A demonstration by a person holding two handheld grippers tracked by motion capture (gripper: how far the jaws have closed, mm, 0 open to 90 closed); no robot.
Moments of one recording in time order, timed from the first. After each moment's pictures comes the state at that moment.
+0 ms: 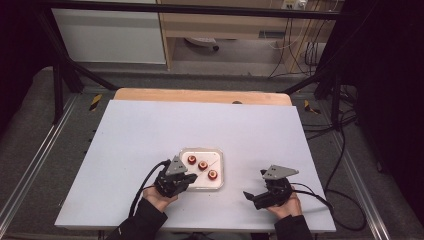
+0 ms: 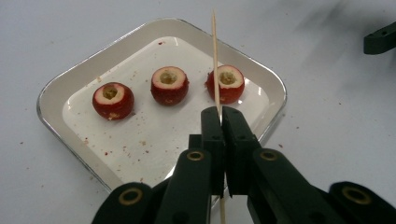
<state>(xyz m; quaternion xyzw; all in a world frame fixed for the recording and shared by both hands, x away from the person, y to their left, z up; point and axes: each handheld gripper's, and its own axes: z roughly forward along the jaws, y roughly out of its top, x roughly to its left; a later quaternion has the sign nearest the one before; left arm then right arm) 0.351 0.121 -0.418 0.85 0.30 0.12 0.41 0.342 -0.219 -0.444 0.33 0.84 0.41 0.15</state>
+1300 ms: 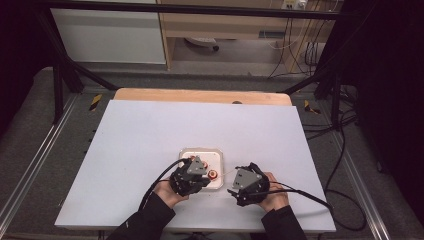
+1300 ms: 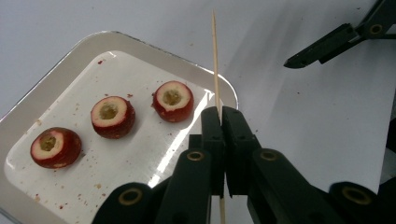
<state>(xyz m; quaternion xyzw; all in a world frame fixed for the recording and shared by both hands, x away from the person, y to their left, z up) 0.357 0.079 -0.401 0.91 0.21 0.08 0.35 0.337 -0.147 -0.411 0.12 0.91 0.29 0.26</state>
